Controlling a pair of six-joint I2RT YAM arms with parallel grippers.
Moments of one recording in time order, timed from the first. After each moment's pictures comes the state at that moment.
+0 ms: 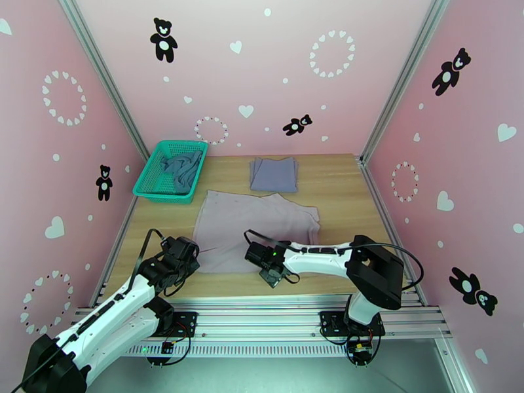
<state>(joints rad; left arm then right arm) -0.51 0.81 0.43 -0.78 -0.22 -1.14 1.11 1.69 0.94 -0.72 0.22 0.30</state>
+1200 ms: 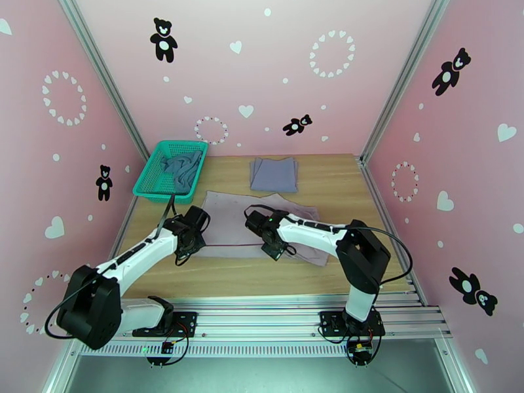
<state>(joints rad) -0.39 1.35 0.82 -0.84 -0.25 -0.92 0.91 1.84 1.26 -0.98 0.28 0.04</state>
